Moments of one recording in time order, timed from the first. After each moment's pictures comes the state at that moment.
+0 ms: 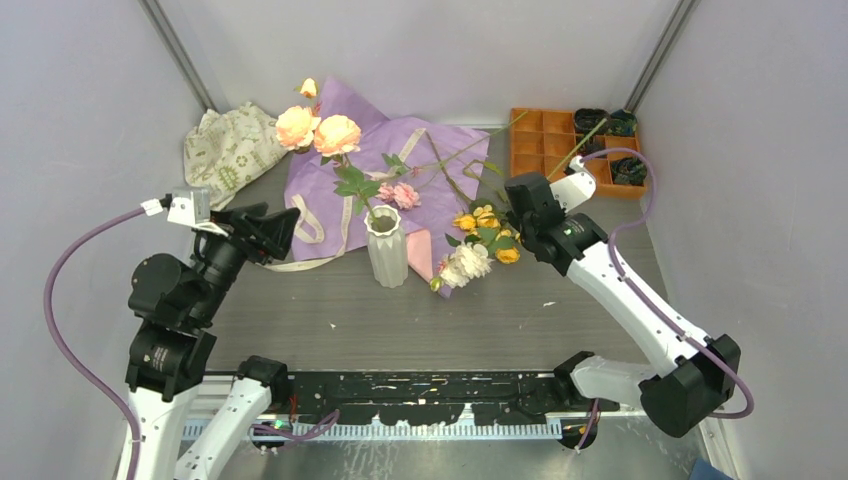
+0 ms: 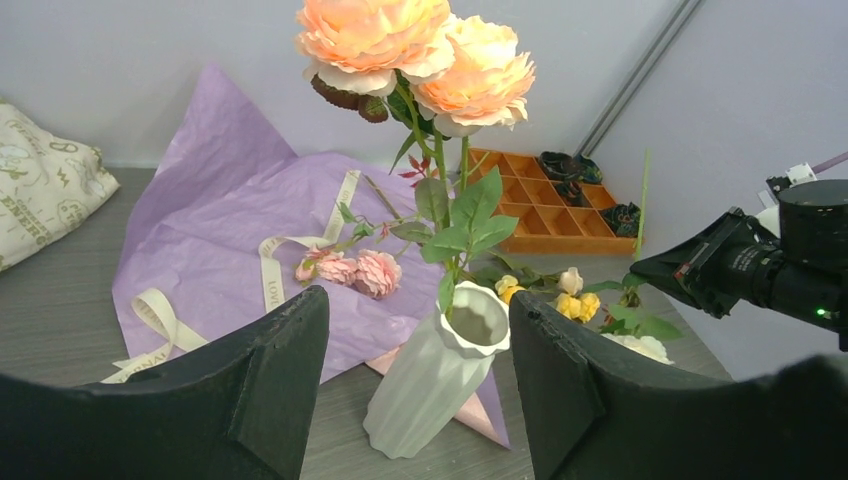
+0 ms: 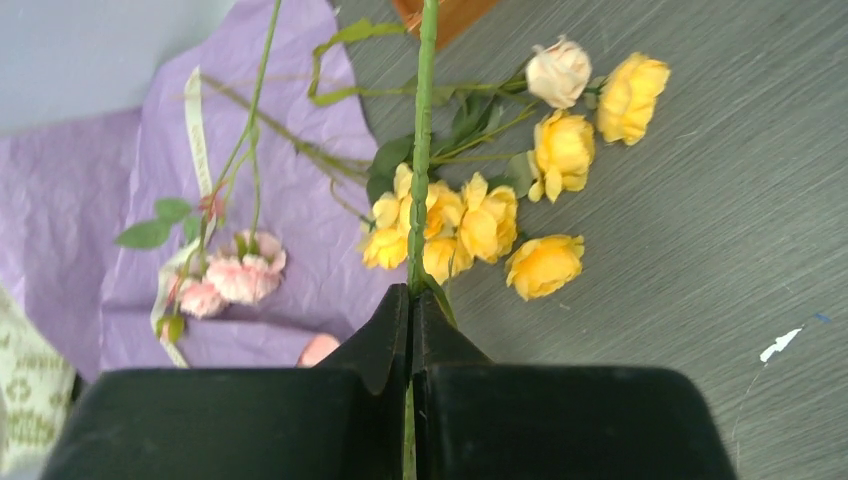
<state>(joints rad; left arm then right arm) -0.25 0.52 1.04 -0.41 0.10 -0.35 0.53 1.17 1.12 -0.67 0.60 1.07</state>
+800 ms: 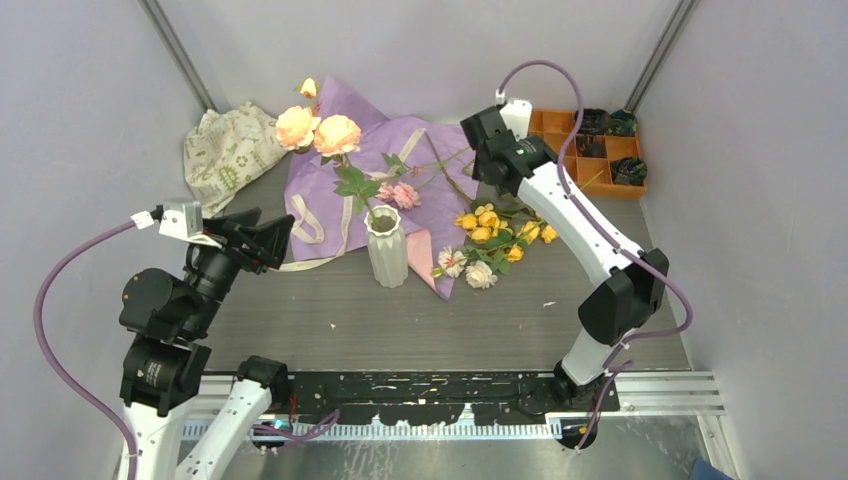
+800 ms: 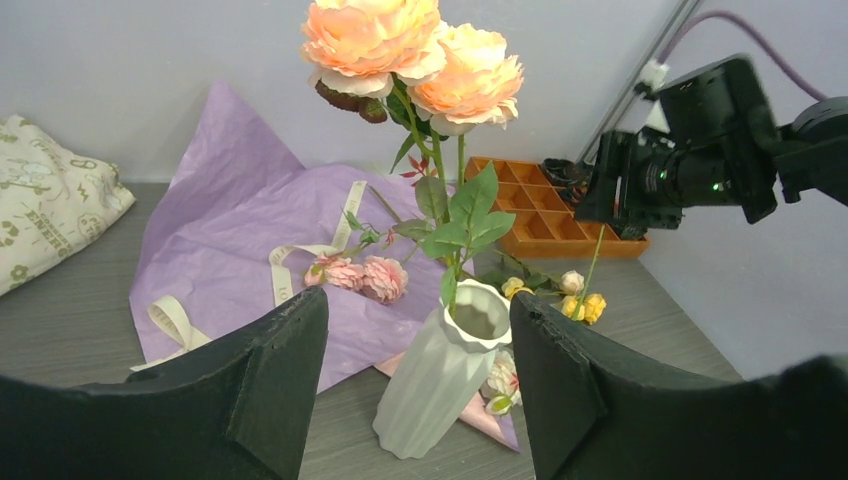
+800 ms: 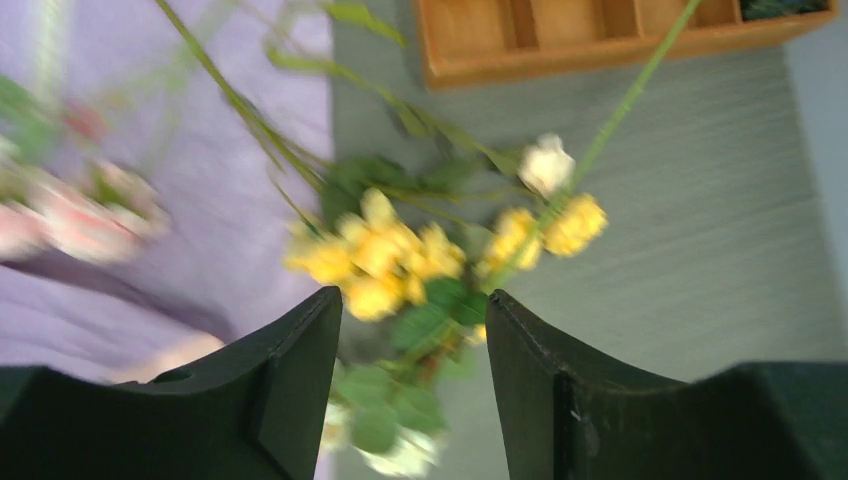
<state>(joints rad) -0.25 0.47 1.04 -0.44 0.10 -0.32 0.54 1.68 1.75 -0.91 0.64 0.60</state>
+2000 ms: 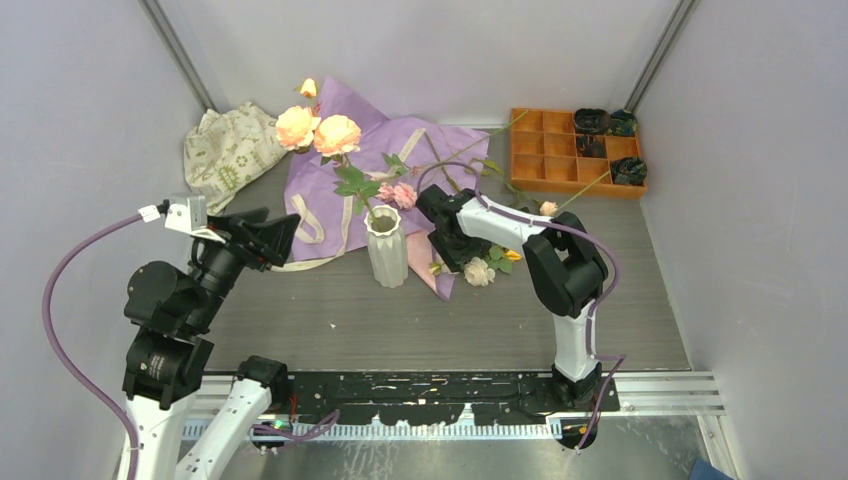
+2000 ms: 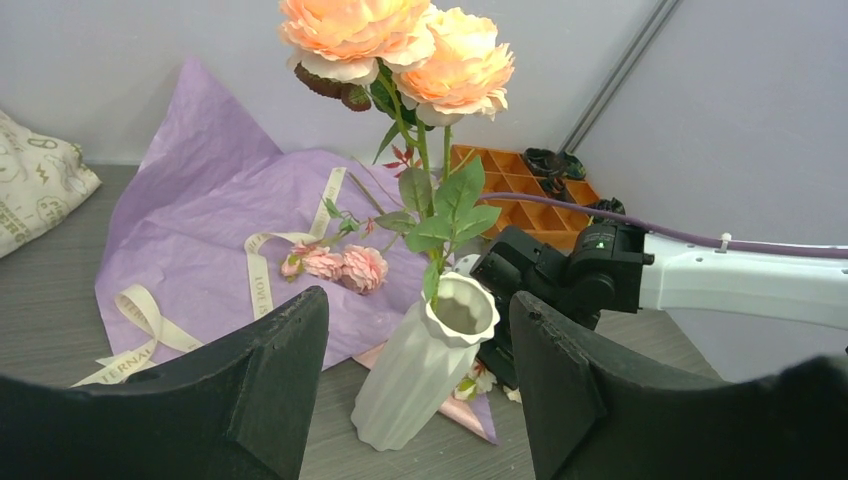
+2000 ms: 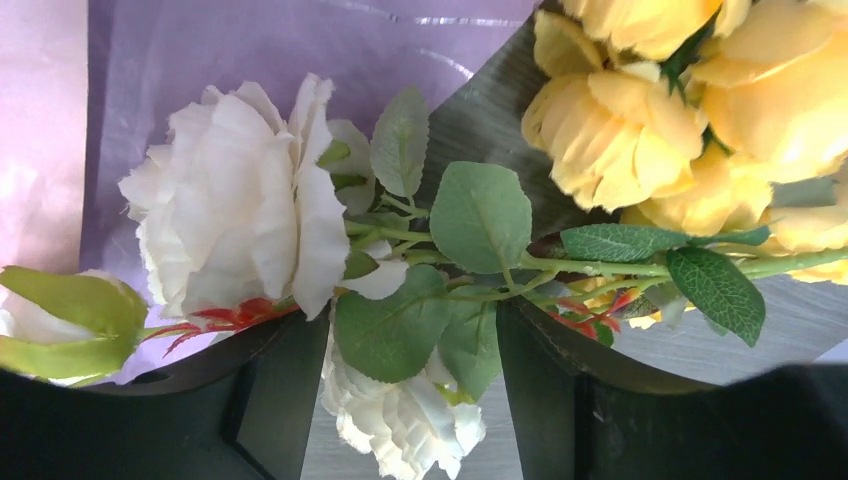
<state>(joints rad) -0.25 0.49 1.04 -0.44 0.13 -0.36 0.68 1.96 1.42 -0.89 0.30 0.11</state>
